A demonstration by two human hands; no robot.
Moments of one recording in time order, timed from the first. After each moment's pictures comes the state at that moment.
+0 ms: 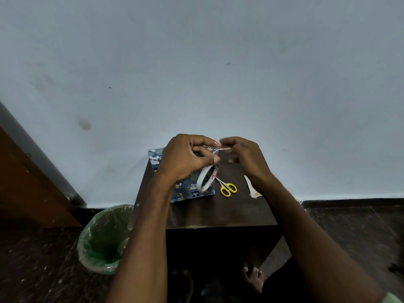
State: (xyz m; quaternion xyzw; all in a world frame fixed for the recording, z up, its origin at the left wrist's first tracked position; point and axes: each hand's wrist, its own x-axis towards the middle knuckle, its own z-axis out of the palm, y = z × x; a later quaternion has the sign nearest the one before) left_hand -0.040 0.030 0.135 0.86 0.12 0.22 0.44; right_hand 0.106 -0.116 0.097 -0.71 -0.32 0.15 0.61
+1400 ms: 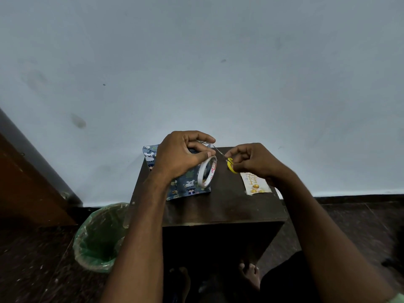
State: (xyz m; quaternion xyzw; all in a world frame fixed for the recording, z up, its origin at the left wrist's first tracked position) left_hand -0.037 0.030 0.131 0.87 0.11 0.26 0.40; right_hand 0.136 -0.153 0.096 -0.76 -0.37 0.24 0.48
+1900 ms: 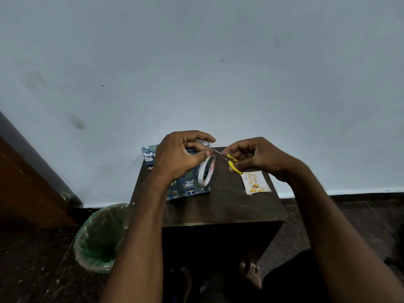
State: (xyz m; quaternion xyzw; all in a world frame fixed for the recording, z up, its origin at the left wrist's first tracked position) left_hand -0.039 0.027 0.131 0.88 0.10 0.28 0.37; right_hand 0.124 -0.173 0.138 -0.69 -0.42 0.32 0.50
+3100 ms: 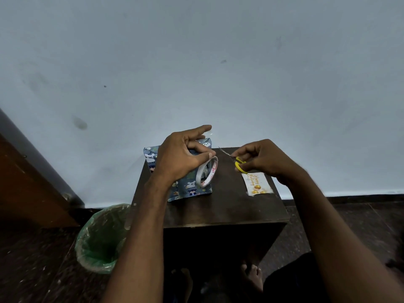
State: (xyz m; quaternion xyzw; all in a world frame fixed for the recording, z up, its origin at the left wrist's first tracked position) left_hand -0.035 0.032 0.128 0.86 0.11 0.27 0.41; right_hand 0.133 -0.170 0.120 -0.77 -0.36 0.24 0.47
